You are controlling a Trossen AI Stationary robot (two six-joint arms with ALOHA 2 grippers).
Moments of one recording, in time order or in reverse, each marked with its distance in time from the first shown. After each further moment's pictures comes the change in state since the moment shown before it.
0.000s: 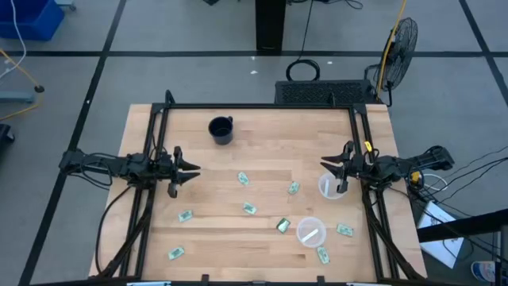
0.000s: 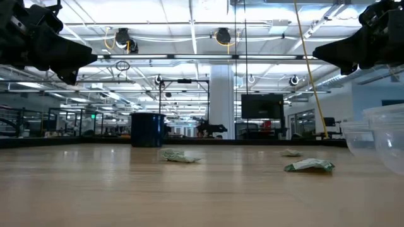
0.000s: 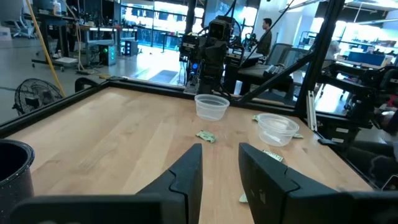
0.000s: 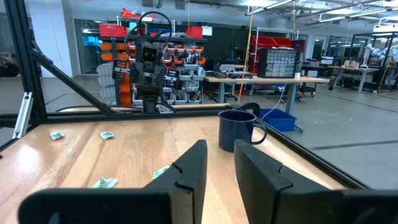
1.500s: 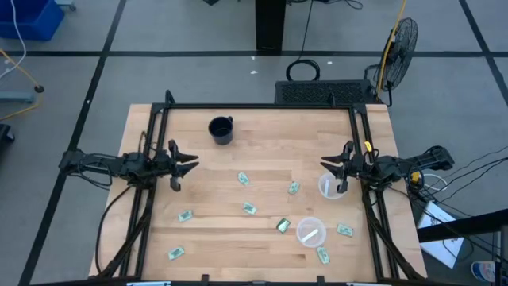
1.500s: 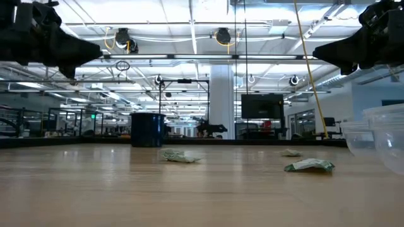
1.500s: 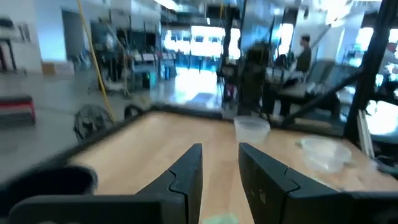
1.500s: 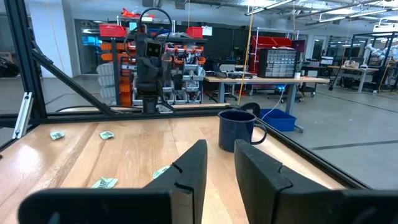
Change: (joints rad) left arm 0.000 0.000 0.000 0.105 -0.179 0.103; right arm 0.000 0.000 0.000 0.000 0.000 0.000
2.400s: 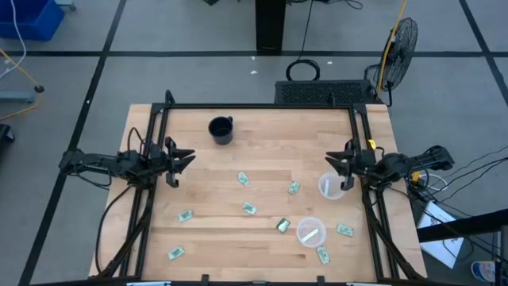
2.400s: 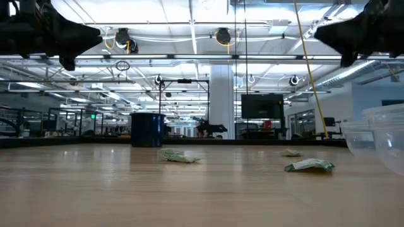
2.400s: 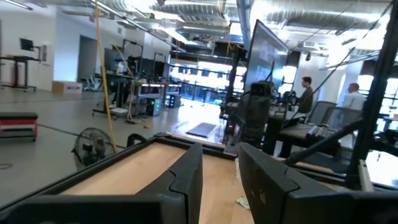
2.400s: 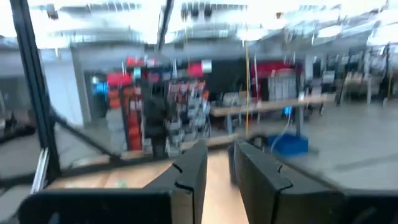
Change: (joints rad) left arm 0.000 0.000 0.000 0.133 -0.045 -0.019; right arm 0.001 0.000 0.000 0.205 -0.002 0.022
